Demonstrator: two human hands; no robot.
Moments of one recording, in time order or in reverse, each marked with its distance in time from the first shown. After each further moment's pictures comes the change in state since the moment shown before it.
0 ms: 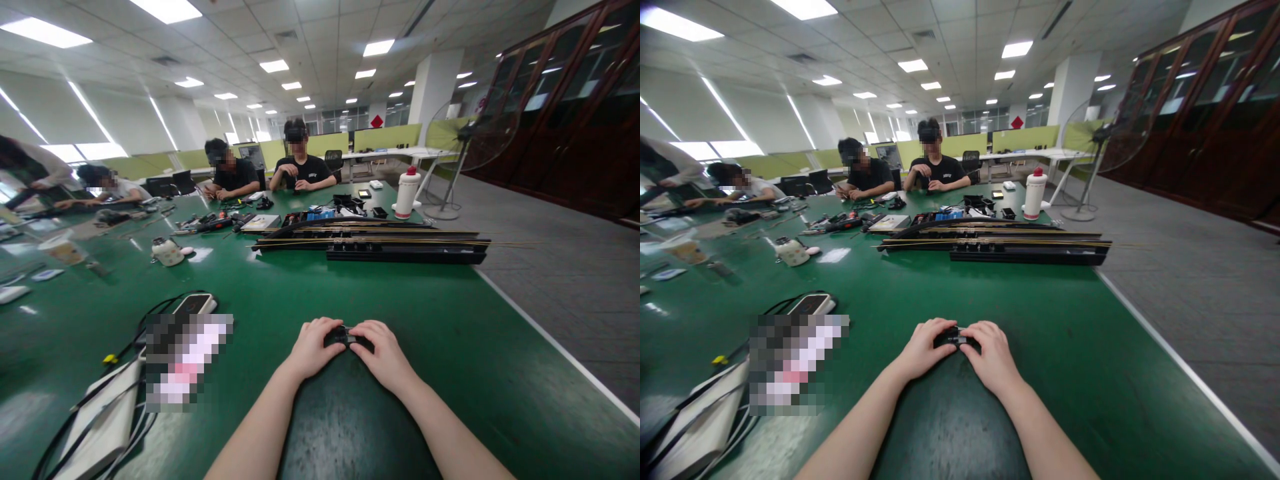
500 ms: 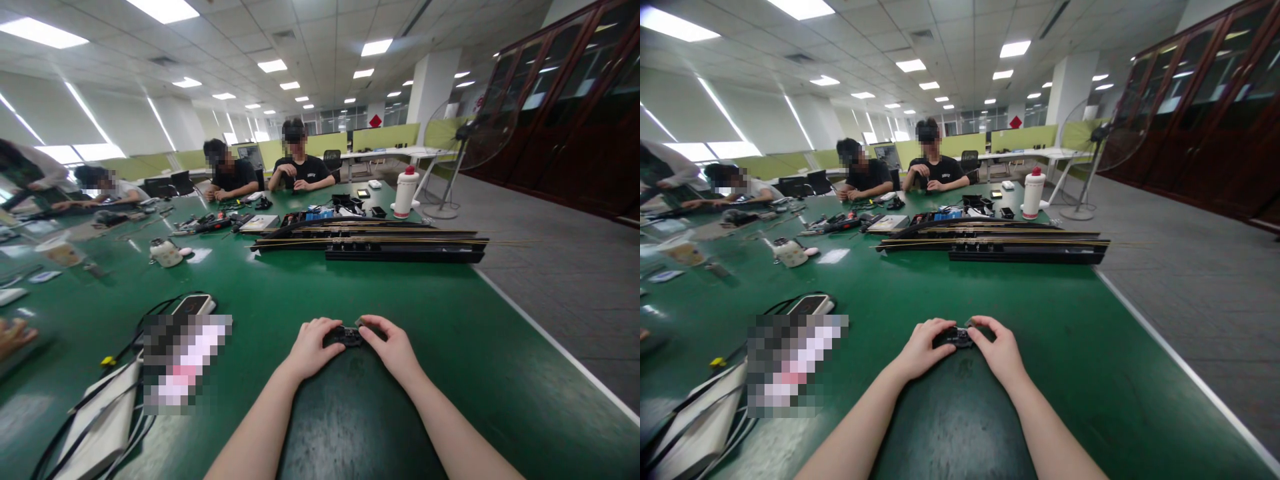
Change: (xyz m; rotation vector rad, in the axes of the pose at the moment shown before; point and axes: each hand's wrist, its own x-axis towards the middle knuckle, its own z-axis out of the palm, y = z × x) left_hand 0.001 0.002 -0.001 0.008 -0.006 0.004; right_hand 0.005 0.010 -0.004 0.477 0.182 0.290
